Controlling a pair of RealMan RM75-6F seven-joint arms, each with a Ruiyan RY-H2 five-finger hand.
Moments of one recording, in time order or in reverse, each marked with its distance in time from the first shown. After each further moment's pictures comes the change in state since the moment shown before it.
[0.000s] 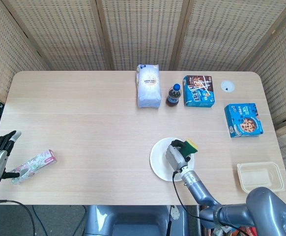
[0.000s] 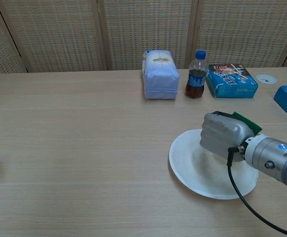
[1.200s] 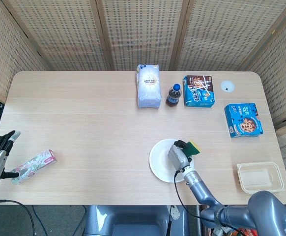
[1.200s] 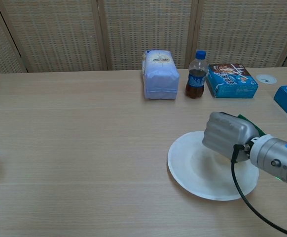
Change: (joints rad) left arm -0.001 0.003 0.002 0.007 0.001 -0.005 -0.015; right arm -0.049 0.023 0.033 0.003 -0.082 -0.004 0.161
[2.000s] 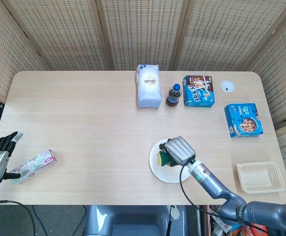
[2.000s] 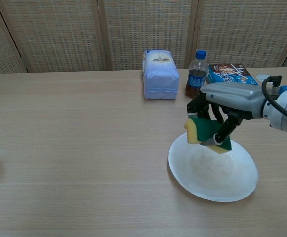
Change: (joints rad) left arm -0.003 -0.003 0.005 -0.009 0.001 -0.006 0.013; right arm -0.034 0.265 0.139 -0.196 -0.307 -0.138 1.486
